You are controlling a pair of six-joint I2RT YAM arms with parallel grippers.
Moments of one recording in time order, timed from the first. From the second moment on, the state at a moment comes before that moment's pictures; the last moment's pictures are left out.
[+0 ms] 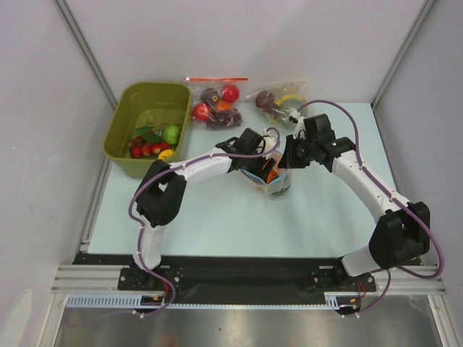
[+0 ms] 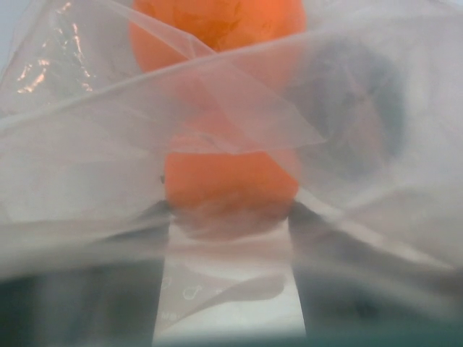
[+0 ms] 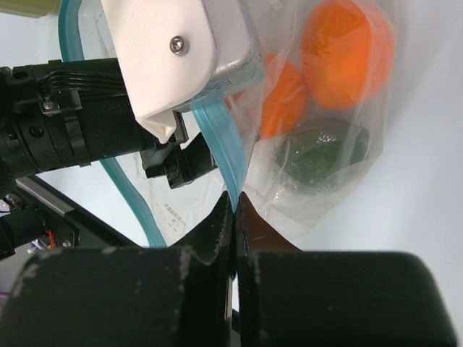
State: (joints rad) left arm -0.74 2.05 1.57 -0.43 0.18 0.02; right arm 0.35 1.47 1.26 -0.62 -0.33 0.29
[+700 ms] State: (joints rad) left arm -0.74 2.00 1.57 -0.43 0.32 -0.01; right arm 0.34 1.47 1.24 -0.62 -0.32 0.29
